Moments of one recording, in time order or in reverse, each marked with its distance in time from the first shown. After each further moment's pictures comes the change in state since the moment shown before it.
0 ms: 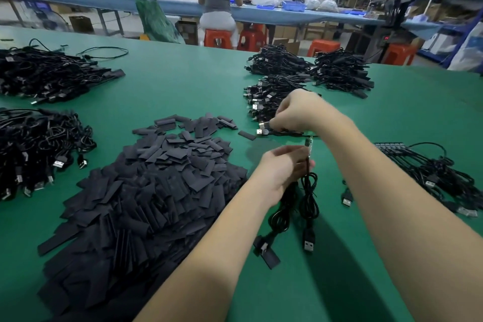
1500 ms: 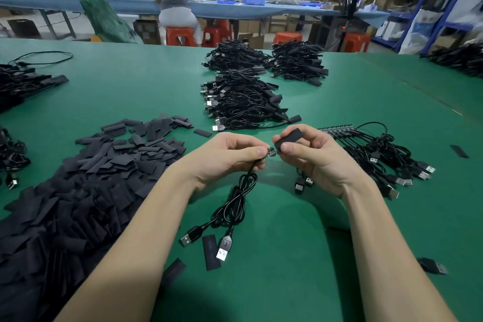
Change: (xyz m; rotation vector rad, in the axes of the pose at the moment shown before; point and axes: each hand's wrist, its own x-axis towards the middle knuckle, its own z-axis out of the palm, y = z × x) left_hand -0.019 0.033 -0.021 0.525 -0.492 0.162; right_hand -0.092 0.123 0.033 1.425 -0.081 -0.220
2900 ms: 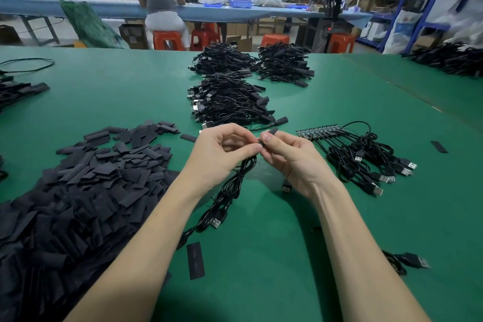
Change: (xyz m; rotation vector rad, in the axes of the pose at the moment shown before) left_hand 0.013 -0.007 0.014 0.278 0.316 0.320; right_hand 0.013 0.017 0.004 0.186 0.187 0.053
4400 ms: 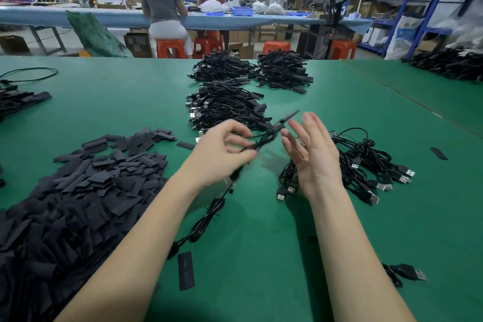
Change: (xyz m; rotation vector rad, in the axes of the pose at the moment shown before) left_hand 0.017 0.019 0.006 0.276 -0.030 -0.193; right_hand 0.002 -0.017 -0.005 0.276 0.477 -0.268
